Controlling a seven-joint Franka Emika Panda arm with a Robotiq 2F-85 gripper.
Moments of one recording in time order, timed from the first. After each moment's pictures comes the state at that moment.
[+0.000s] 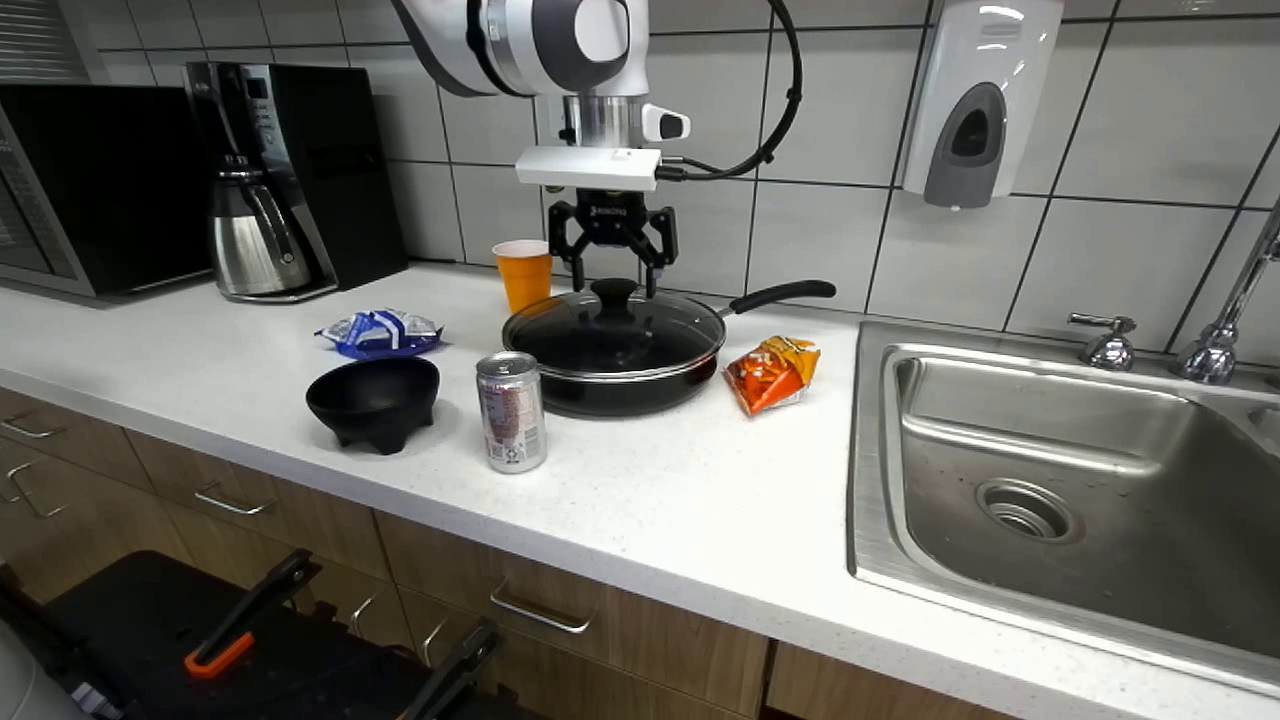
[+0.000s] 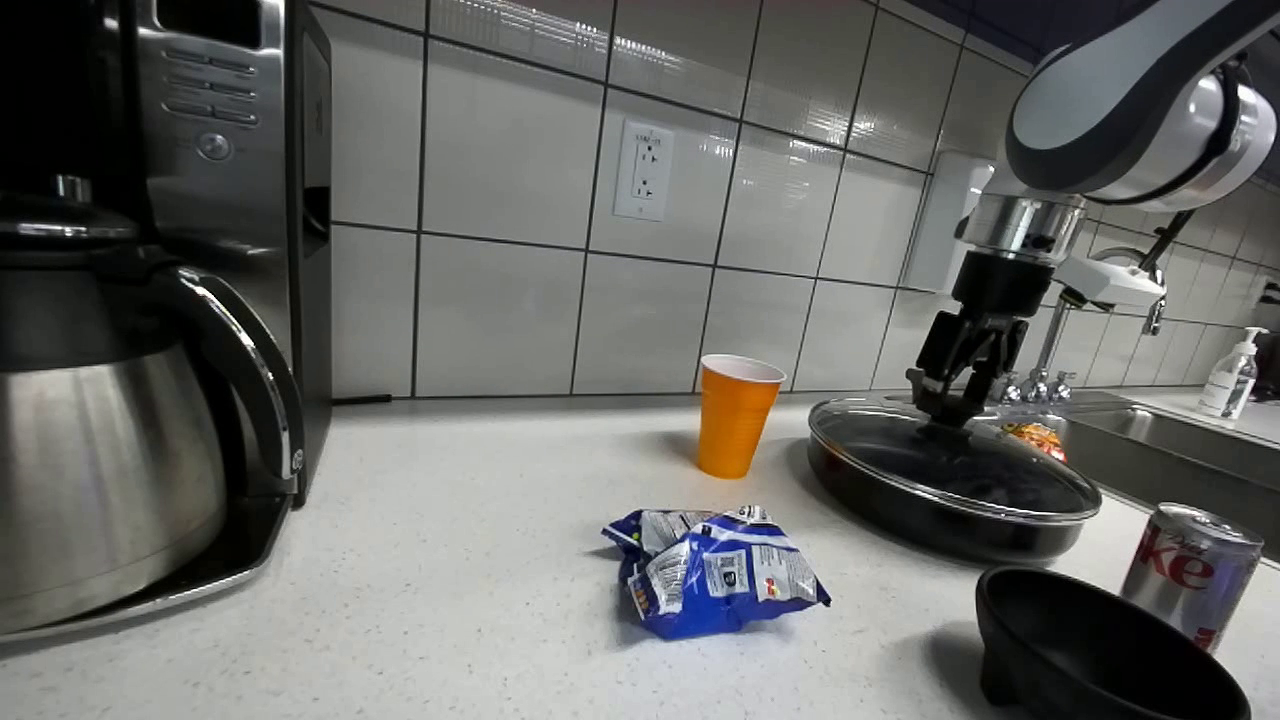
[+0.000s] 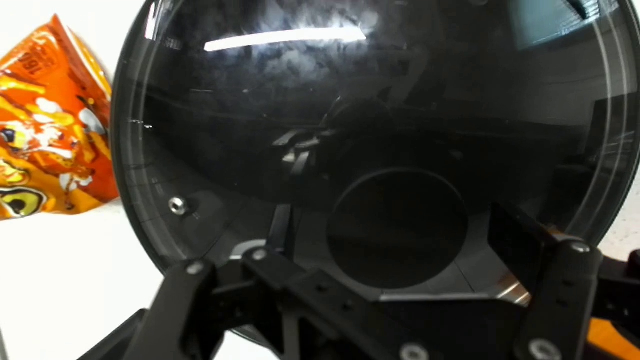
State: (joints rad) arm -0.04 0.19 -0.10 -2.17 0.04 2.43 -0.34
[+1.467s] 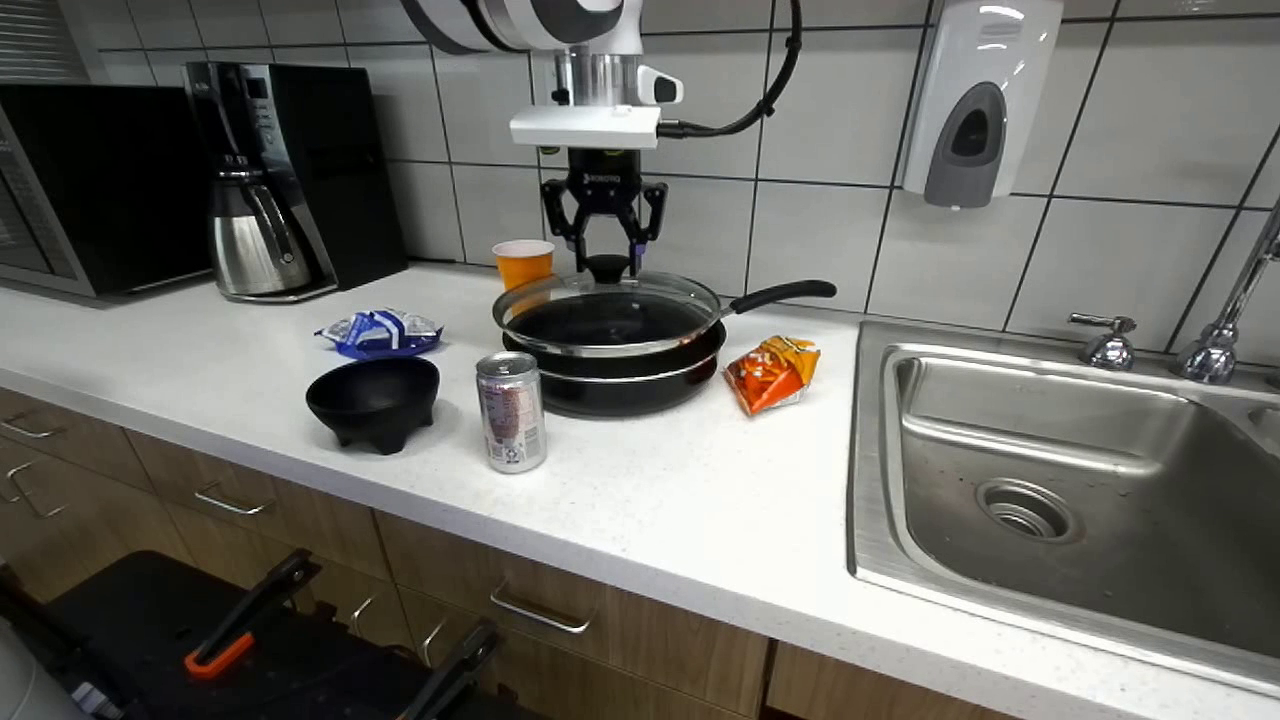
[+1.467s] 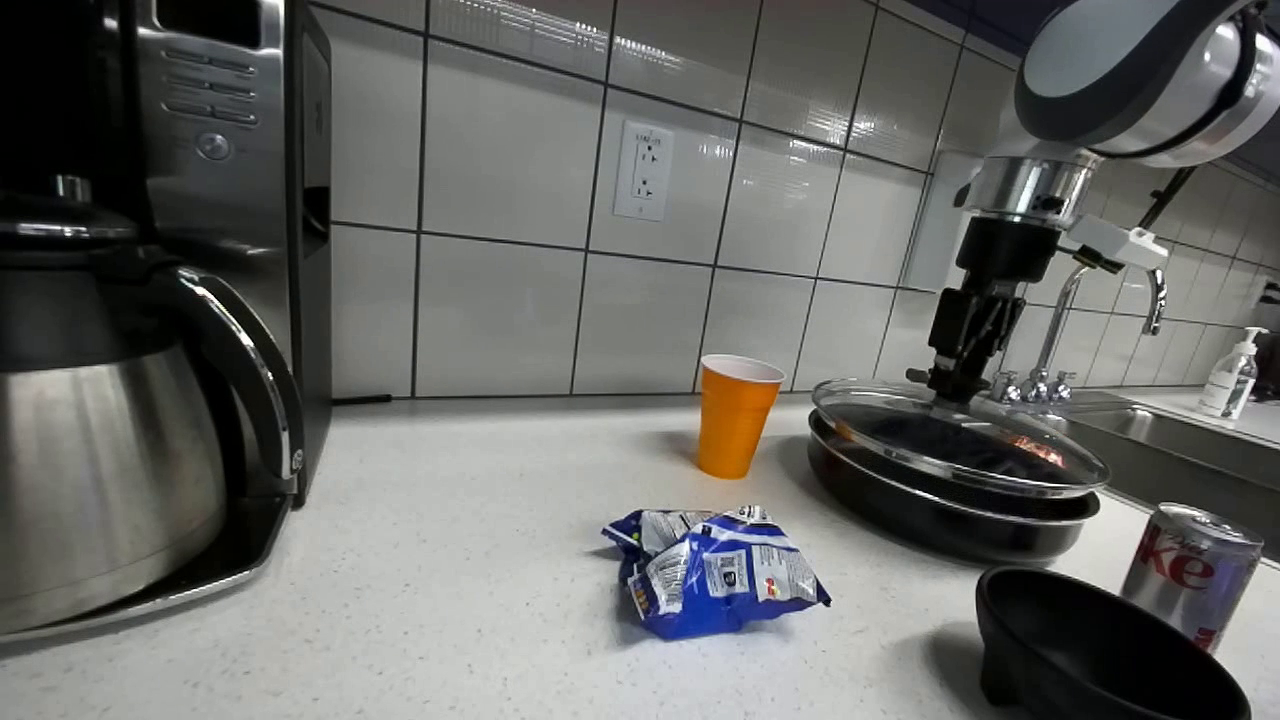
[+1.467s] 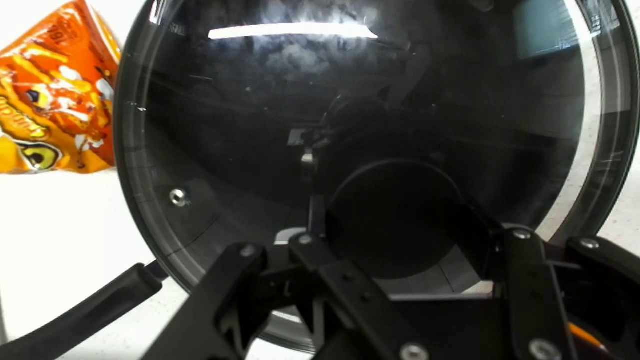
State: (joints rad) arm -0.04 0.13 -0.09 -2.14 0.03 2.34 -0.39
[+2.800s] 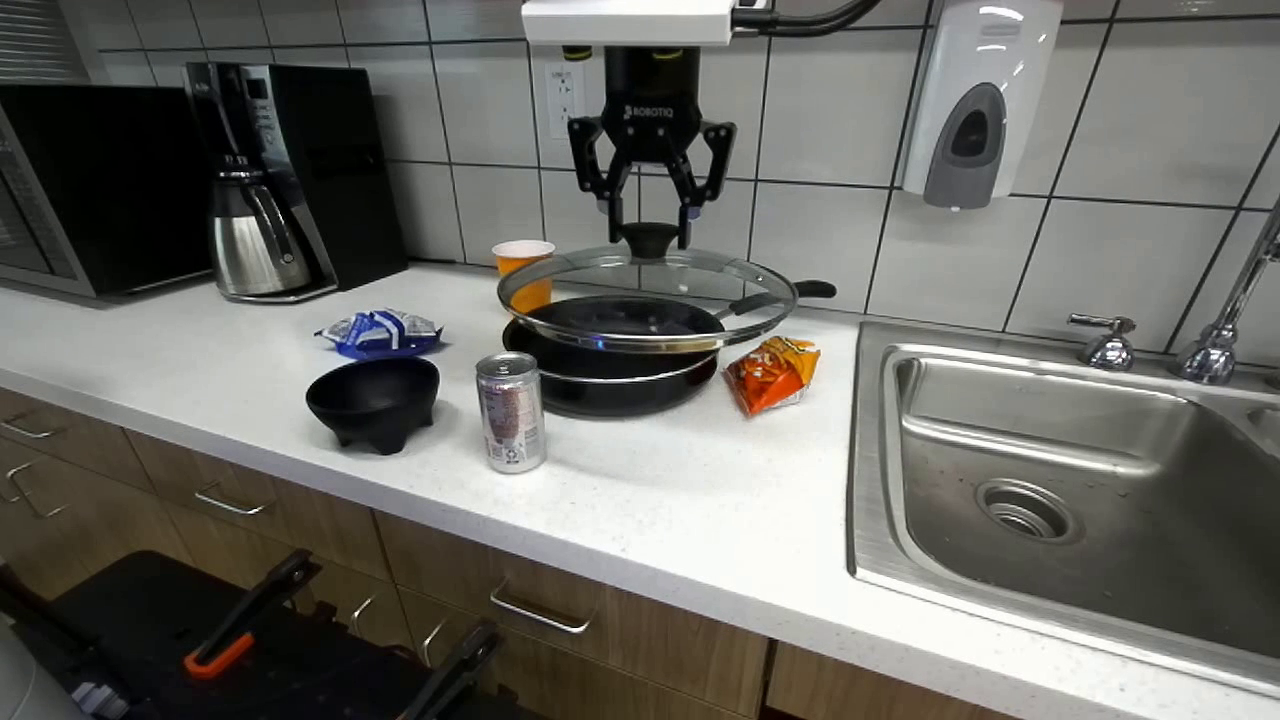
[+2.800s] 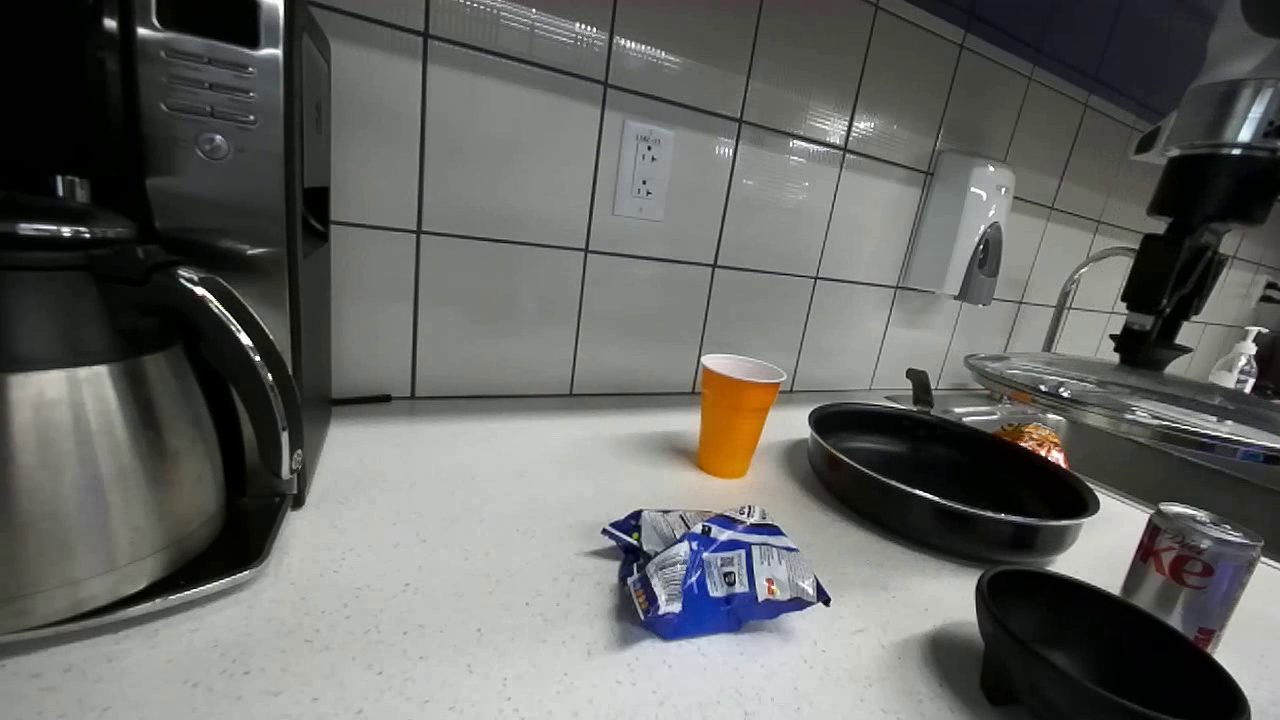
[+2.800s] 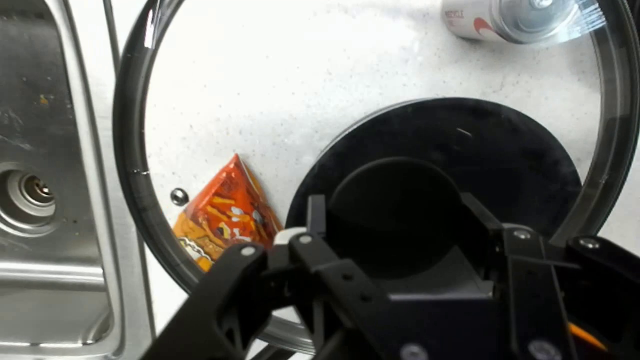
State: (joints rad) arm -0.13 -0.18 -0.21 -2.31 -0.02 2.18 -0.47
